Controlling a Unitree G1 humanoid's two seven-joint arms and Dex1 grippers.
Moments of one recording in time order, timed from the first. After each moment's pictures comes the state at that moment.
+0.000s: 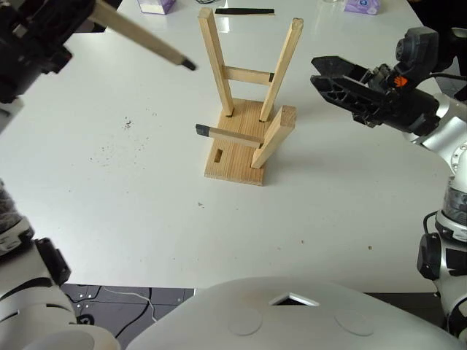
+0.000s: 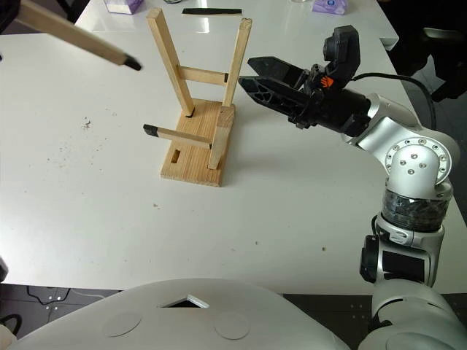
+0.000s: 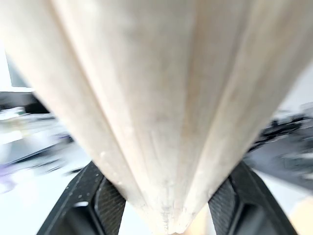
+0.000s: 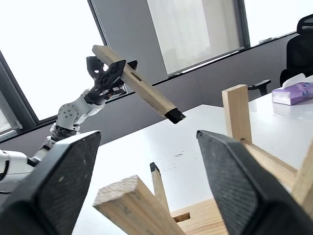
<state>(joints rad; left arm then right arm) -0.33 0.91 0.48 -0.06 -1.05 0.58 -0.72 -0.40 -0.60 -0.20 -0.25 1.14 0.87 0.78</state>
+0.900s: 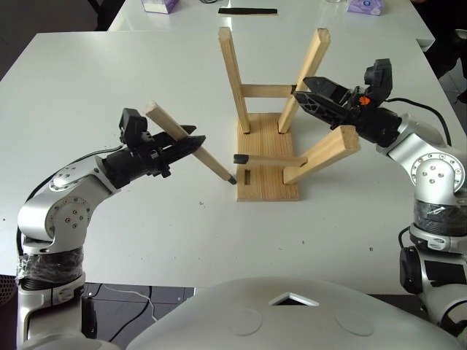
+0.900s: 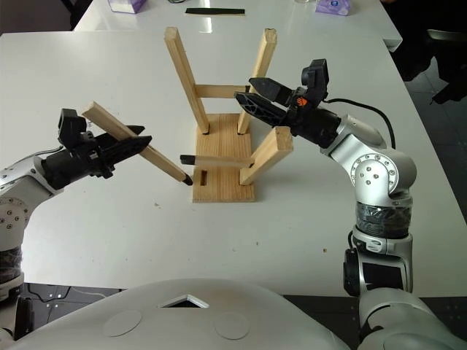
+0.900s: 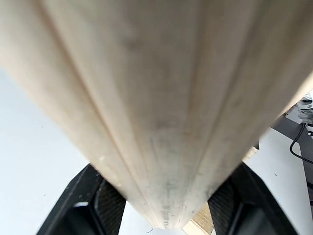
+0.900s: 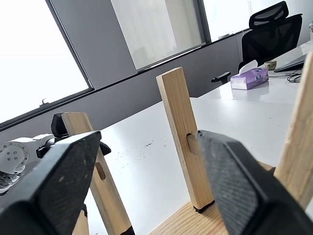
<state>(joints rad) -0.02 0.67 0.23 -0.35 -0.91 0.70 -0.81 -0.33 -0.48 -0.13 -0.20 0.90 0.73 0.76</state>
